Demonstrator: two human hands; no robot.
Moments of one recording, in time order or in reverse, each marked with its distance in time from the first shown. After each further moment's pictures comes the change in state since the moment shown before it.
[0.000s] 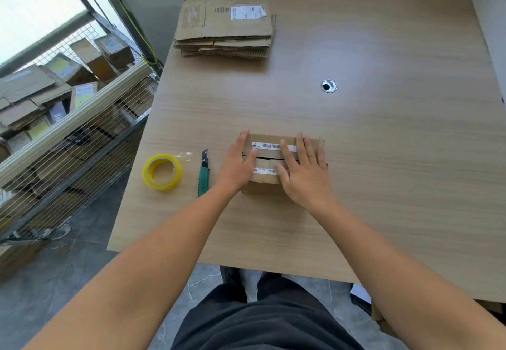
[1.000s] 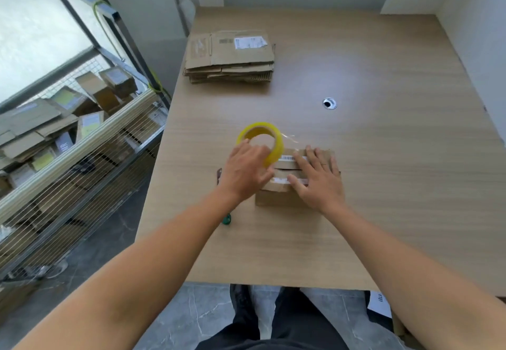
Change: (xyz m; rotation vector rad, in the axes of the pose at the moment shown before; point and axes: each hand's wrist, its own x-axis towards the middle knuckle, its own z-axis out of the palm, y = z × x) left_hand -0.002 0.017 -0.062 0.524 0.214 0.702; right_hand 0.003 -0.014 0.002 0.057 0.116 0.053
